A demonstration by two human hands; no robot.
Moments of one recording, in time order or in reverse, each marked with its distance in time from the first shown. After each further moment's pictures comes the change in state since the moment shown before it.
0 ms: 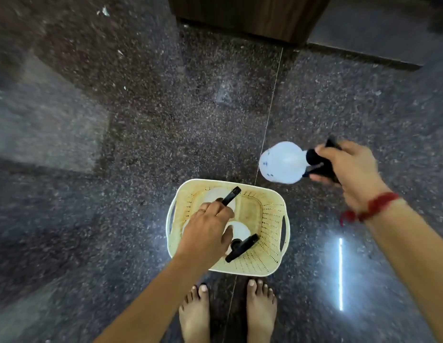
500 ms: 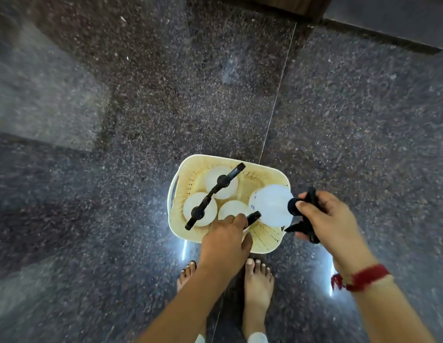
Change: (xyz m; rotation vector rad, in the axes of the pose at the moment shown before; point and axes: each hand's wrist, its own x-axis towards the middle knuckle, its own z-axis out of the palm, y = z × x) left_hand -0.040 0.031 0.057 -0.107 -0.095 -0.188; right_hand -0.089 0.085 -0.007 -0.266 -0.153 0.068
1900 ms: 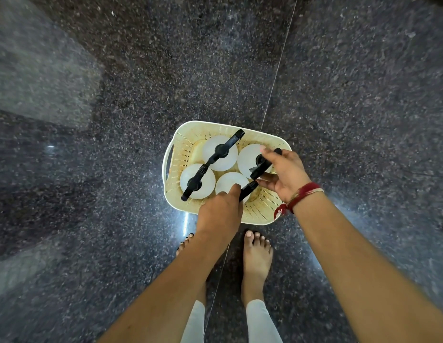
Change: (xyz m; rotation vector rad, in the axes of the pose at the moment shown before) left_hand 0.011 -0.010 0.020 0.162 -0.021 -0.025; right_hand 0.064 0.015 0.071 0.481 -0.121 0.355
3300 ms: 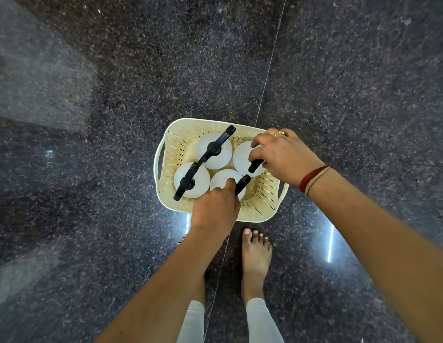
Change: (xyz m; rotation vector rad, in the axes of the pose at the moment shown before) left_hand 0.006 0.002 0.003 0.109 0.050 0.006; right_hand 0.014 -0.029 -0.024 -1.902 -0.233 -1.125
